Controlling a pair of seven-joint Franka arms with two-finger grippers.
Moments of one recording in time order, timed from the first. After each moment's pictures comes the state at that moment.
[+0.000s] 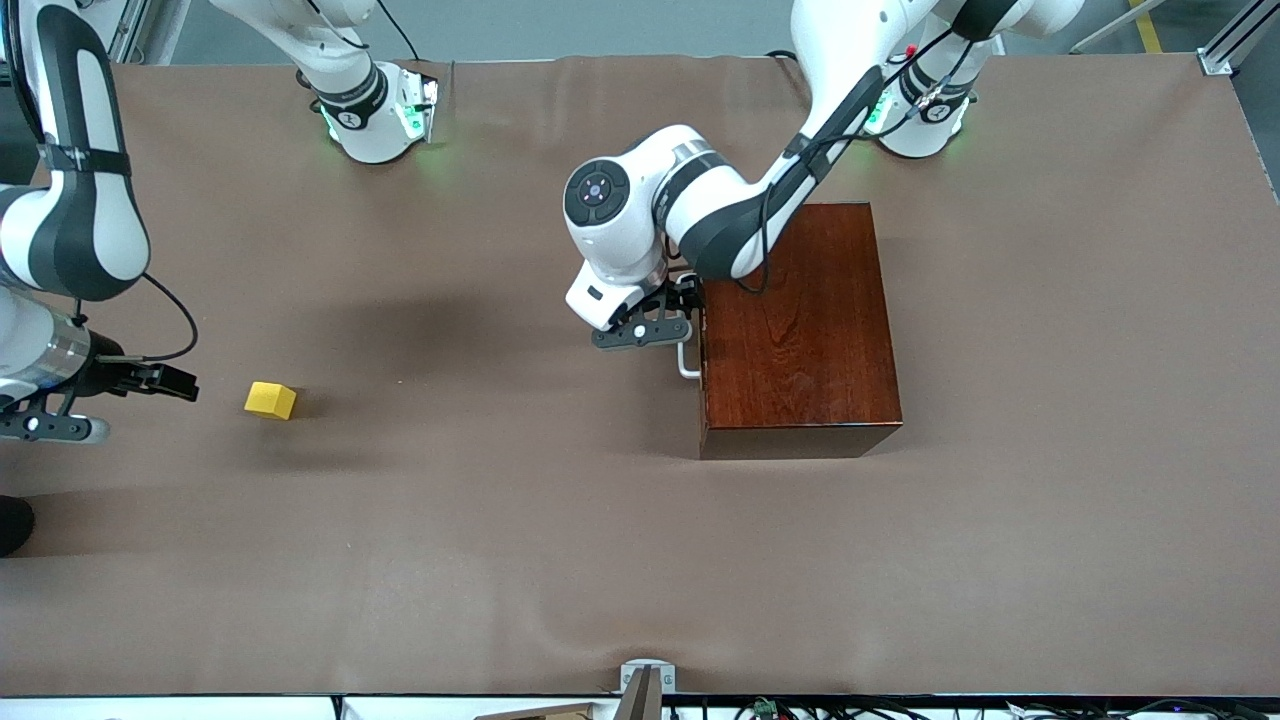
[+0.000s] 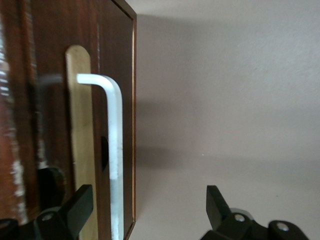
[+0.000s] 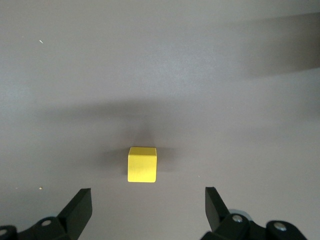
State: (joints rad) left arm -0.68 0.71 -0.24 -1.30 0.23 1.82 -0.99; right arm -0.15 0.27 -0.02 -1.81 -0.06 2.06 -0.07
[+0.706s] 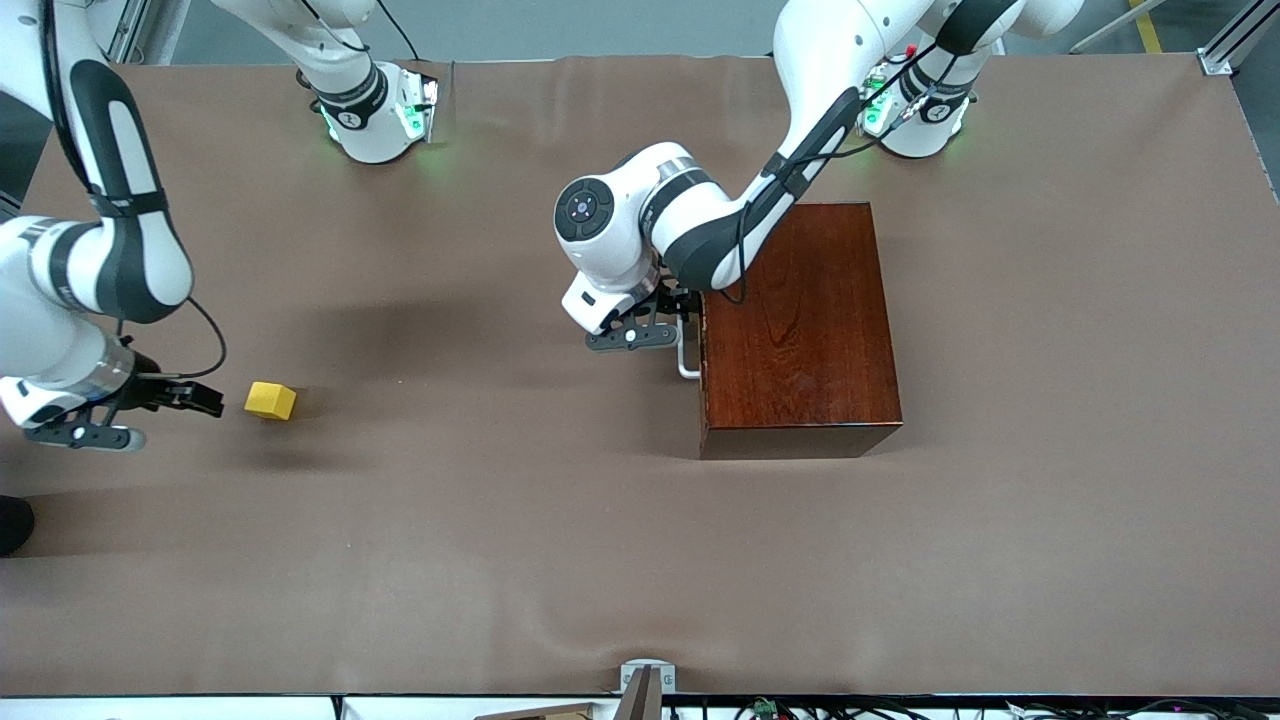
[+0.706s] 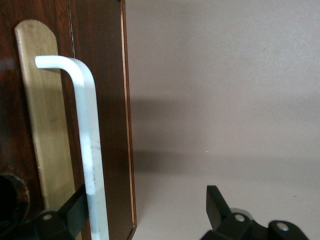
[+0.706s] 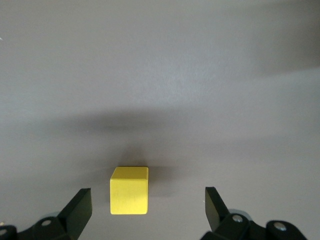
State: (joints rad) left arm -0.70 0.75 -0.24 -1.30 0.25 1.82 -0.98; right arm -0.19 0.33 -0.03 -1.99 -0.06 2.35 -0.04
